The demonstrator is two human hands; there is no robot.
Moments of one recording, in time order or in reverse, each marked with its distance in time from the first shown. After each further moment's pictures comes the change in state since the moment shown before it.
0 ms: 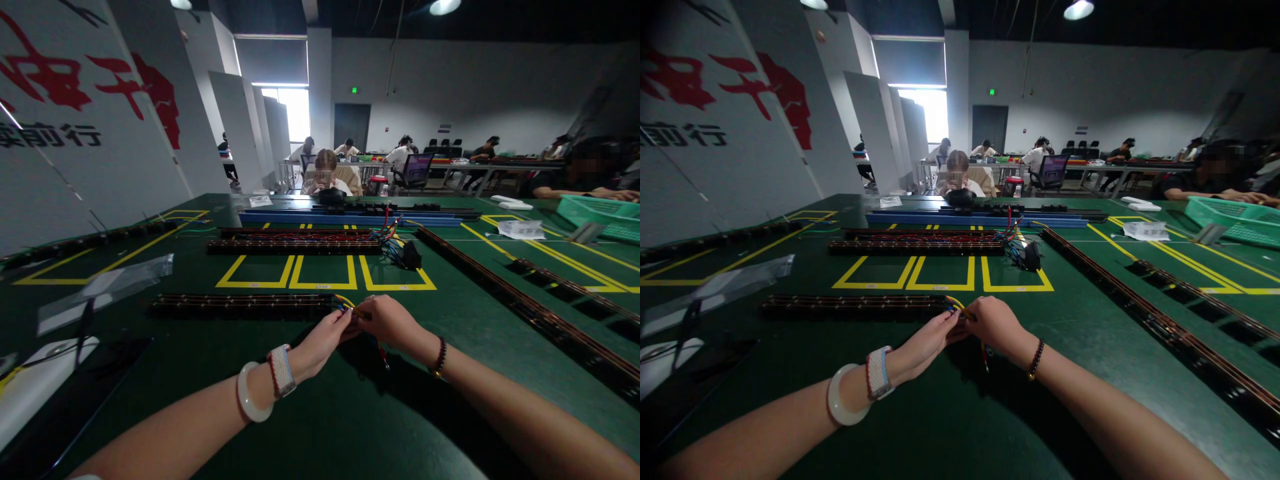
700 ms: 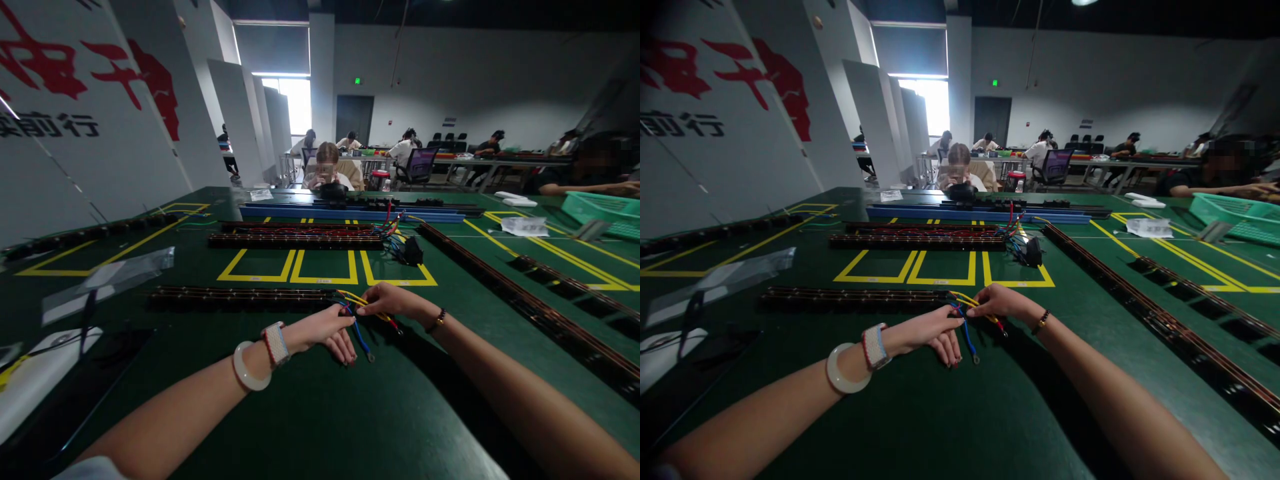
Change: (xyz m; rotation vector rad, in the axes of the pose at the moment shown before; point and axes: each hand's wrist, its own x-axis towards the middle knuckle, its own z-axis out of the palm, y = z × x) left_hand 0.011 0.015 -0.022 0.535 -0.208 -0.294; right_hand 0.031 0.064 0.012 0.628 -0.392 0.028
